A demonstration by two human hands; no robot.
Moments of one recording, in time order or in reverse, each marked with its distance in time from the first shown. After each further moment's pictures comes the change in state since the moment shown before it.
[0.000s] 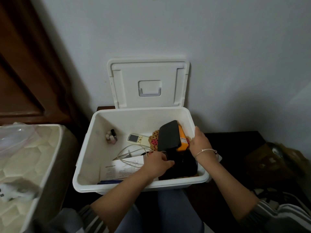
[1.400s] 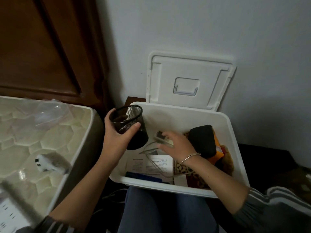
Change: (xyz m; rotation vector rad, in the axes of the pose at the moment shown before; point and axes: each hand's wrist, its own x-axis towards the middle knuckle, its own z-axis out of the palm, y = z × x) left_hand -0.030 -0.124 -0.144 -0.706 0.770 0.277; right_hand -0.015 -0.127 0.079 0.130 -0.313 -0.569
